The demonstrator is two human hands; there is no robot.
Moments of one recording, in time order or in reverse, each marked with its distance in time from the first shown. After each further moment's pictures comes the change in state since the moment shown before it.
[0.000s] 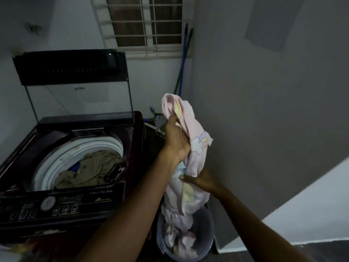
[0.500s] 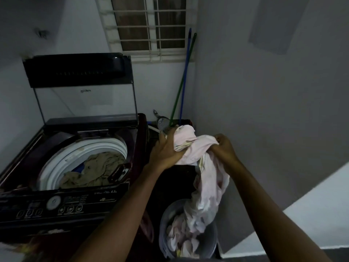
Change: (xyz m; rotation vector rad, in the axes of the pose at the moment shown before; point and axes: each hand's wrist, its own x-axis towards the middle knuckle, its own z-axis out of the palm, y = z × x) left_hand 0.019 0.000 -0.092 1.690 0.070 0.315; right_hand 0.024 -0.054 -0.058 0.144 0.363 0.043
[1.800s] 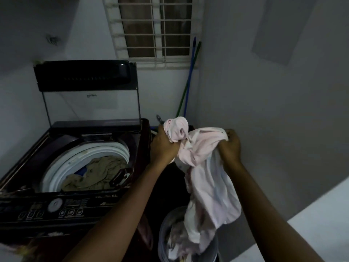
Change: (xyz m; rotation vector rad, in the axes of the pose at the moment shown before) left_hand -0.001 0.031 -0.029 -0.383 0.367 -0.135; right_hand 0.011 -0.026 0.003 0.173 0.277 -0.083
